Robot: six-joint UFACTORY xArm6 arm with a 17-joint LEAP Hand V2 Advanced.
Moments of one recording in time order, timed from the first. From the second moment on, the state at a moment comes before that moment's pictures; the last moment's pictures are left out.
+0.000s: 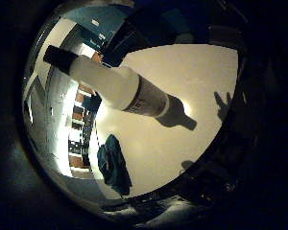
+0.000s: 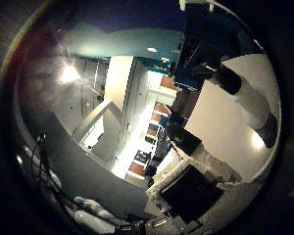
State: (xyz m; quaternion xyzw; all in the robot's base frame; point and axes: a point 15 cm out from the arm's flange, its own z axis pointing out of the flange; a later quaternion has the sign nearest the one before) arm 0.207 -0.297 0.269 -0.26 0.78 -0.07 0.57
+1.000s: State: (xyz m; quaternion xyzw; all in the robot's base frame) arm 0.257 -0.293 0.225 -0.27 0.79 -0.01 0.56
